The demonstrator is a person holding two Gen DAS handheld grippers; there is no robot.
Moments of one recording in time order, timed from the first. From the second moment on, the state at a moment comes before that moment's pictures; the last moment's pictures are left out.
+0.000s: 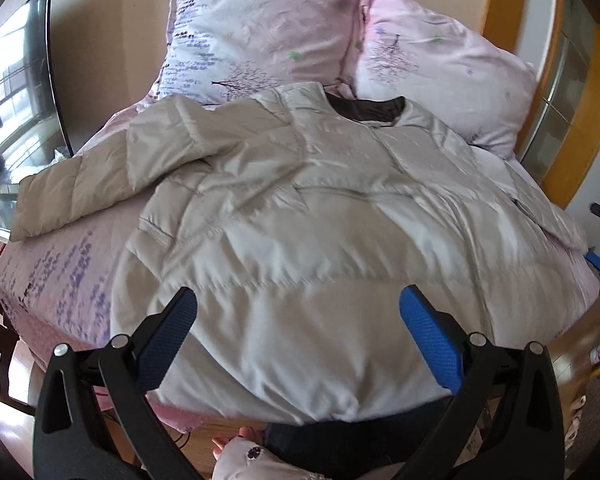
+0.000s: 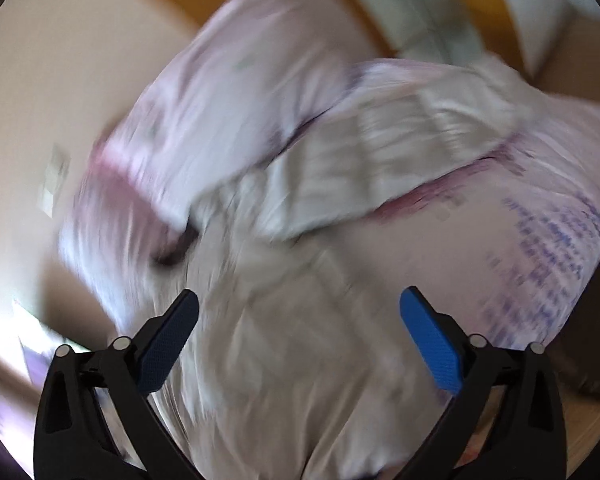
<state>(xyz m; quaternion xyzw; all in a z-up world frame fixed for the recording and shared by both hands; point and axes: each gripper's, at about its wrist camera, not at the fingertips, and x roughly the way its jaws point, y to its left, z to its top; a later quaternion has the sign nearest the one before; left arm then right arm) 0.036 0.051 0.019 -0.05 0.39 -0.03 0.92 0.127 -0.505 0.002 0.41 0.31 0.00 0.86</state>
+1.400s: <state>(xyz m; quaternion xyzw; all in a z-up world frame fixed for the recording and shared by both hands) 0.218 0.099 0.025 -0.18 0.37 -0.15 0.90 0.257 -0.559 0.065 0.27 0.24 -0.16 0.92</state>
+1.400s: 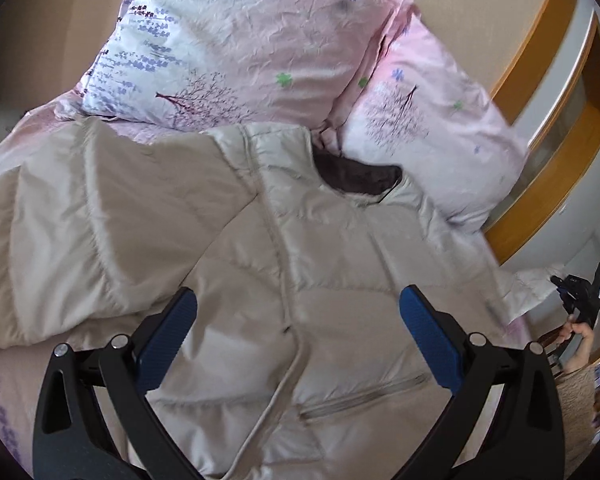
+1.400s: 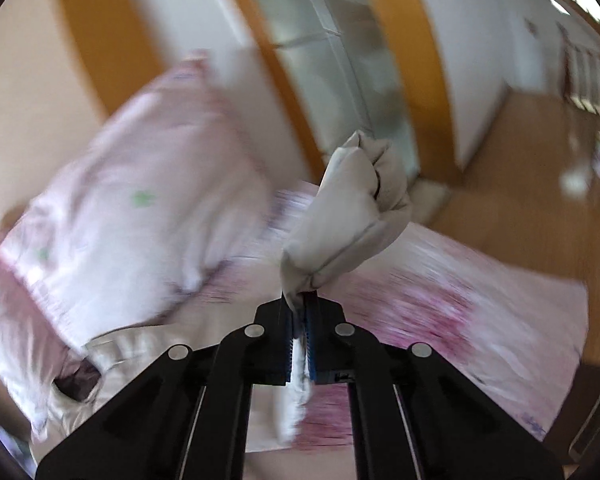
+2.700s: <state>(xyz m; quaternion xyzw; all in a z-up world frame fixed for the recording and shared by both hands) 0.329 0.014 -0.030 -0.34 0.52 -0.22 0.75 0.298 -0.308 0.050 0.15 0.40 0.18 0.88</state>
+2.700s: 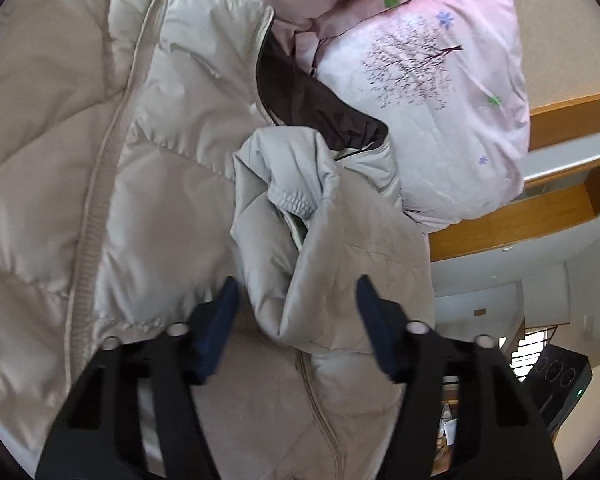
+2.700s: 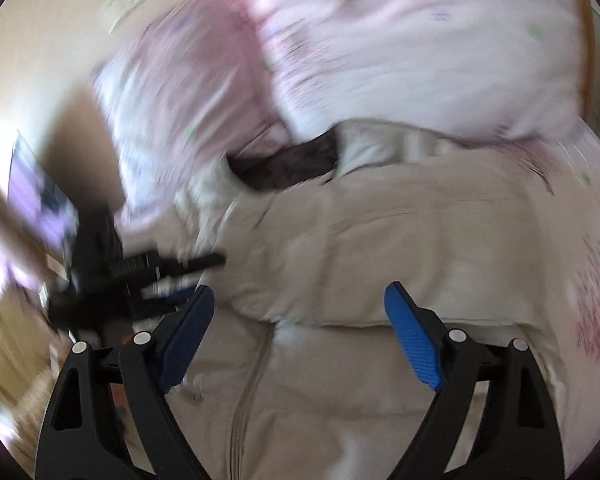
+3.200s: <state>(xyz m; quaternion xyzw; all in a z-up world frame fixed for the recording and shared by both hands) 0.323 0.053 -0.022 -0.30 0.50 -0.17 0.79 0.299 -0.371 0.065 0.23 0.36 0.11 0.90</state>
